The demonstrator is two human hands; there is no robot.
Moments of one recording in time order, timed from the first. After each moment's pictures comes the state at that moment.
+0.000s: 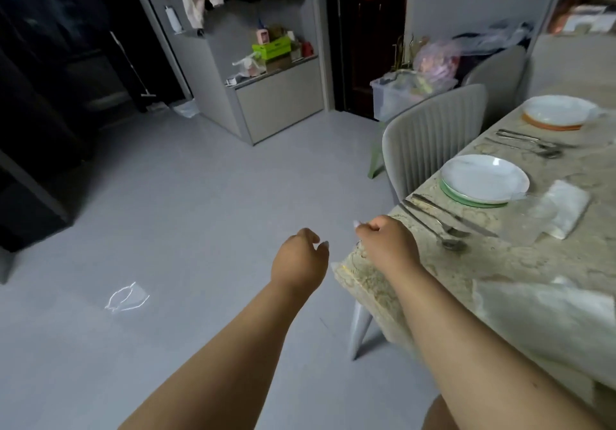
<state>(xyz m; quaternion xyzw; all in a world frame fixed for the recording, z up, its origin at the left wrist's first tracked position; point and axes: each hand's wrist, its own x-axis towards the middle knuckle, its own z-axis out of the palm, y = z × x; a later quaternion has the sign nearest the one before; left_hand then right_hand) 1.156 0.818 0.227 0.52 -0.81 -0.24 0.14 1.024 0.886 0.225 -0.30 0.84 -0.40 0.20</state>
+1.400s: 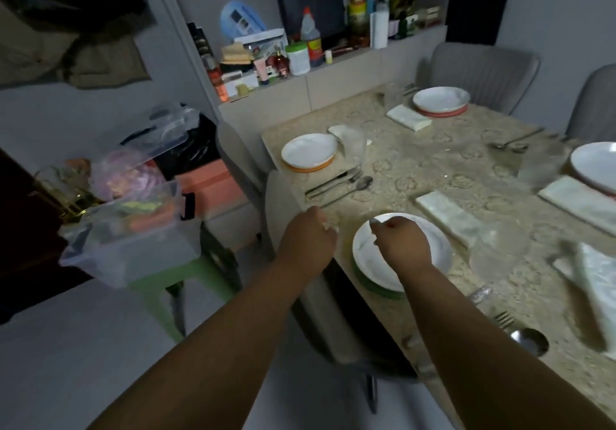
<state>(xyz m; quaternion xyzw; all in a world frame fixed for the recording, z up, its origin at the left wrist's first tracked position) 0.641 0.528 0.256 -0.16 -0.94 -0.29 -0.04 0.679 0.677 0.207 0.29 0.85 -0.43 -0.08</state>
